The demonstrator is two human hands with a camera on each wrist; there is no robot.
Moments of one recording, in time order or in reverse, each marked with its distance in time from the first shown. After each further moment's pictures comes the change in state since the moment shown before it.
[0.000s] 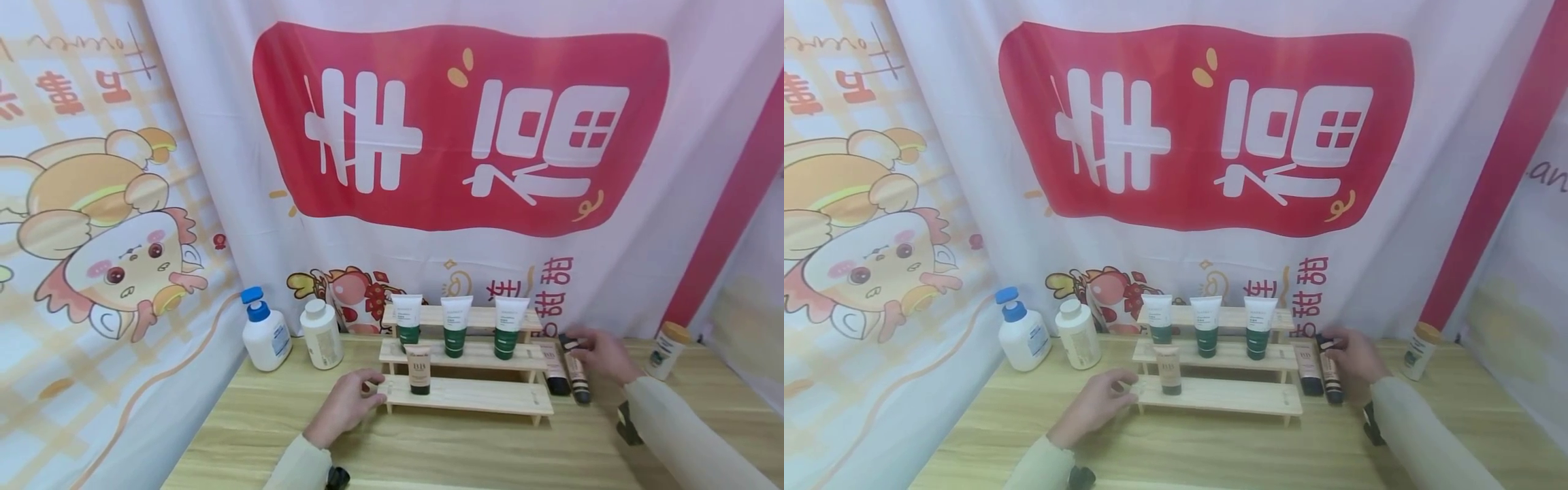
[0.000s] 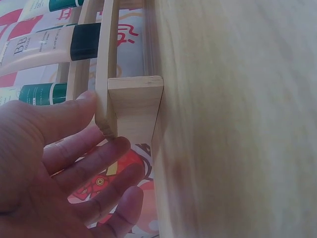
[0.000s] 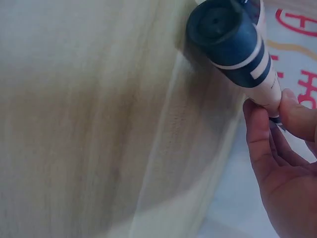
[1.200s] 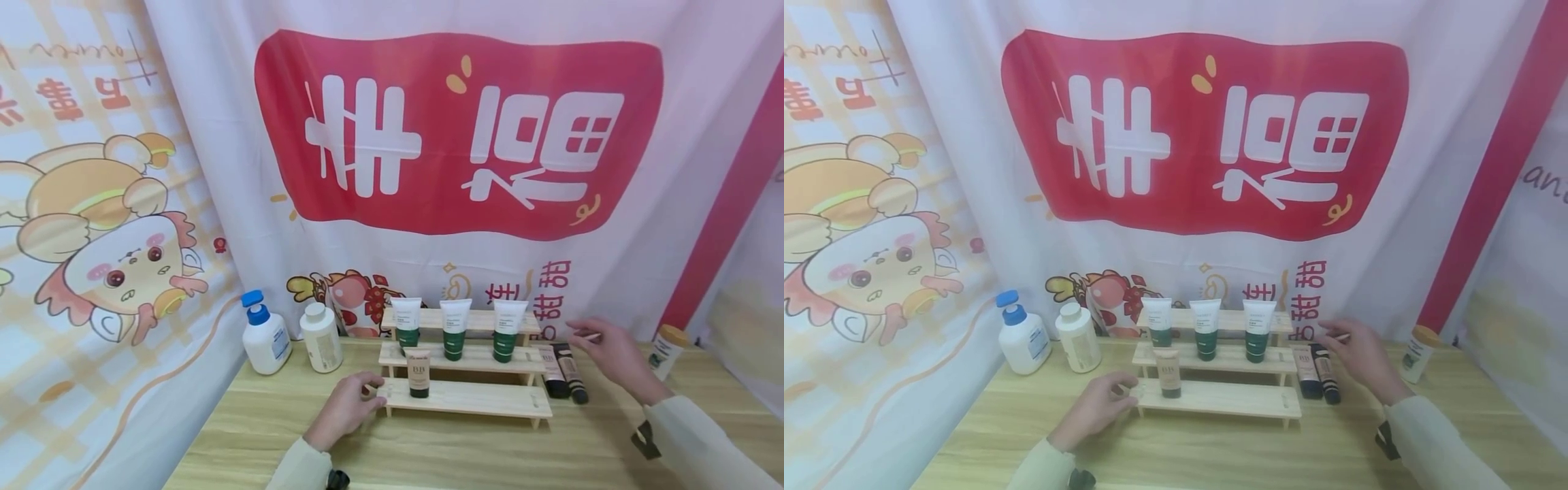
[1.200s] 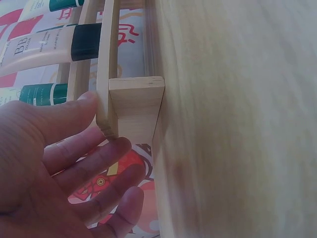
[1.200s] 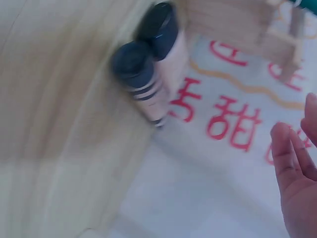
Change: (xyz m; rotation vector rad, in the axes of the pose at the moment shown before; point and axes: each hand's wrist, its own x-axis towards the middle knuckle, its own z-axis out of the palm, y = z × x) left_hand 0.003 -0.003 0.001 0.027 0.010 0.001; right_hand -0.028 -0.055 -0.020 -0.089 0.231 -0.111
